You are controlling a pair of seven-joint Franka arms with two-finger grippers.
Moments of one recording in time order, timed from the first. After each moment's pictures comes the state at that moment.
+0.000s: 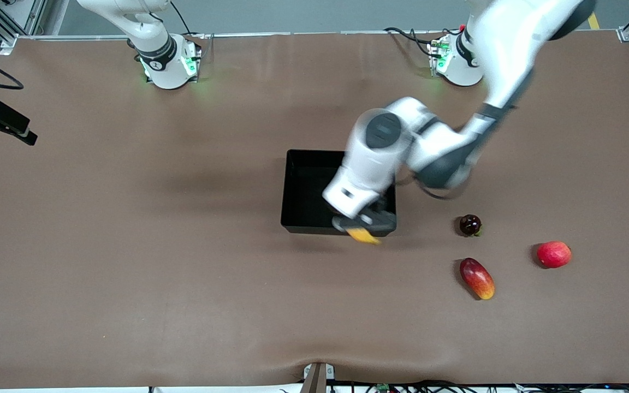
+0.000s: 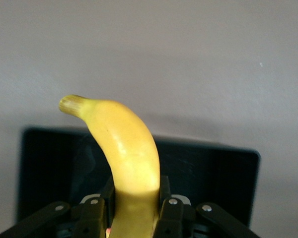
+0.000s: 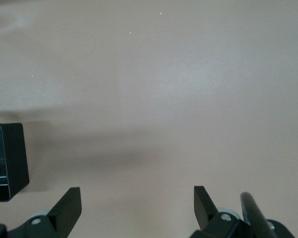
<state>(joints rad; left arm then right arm) -0.18 0.71 -0.73 -1.40 0.55 2.04 -1.06 -0.03 -0.02 -0.01 -1.50 0.04 1.51 0.06</state>
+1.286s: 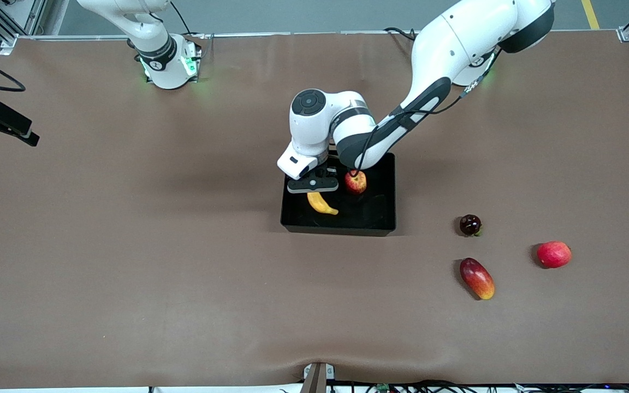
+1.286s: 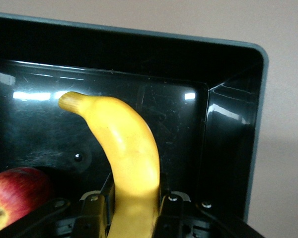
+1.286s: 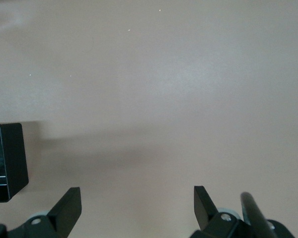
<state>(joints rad) -0.31 0.82 -0.71 -1.55 0.77 2.22 -1.34 -0.03 -0.01 -0.02 -1.50 0.04 1.51 0.06</state>
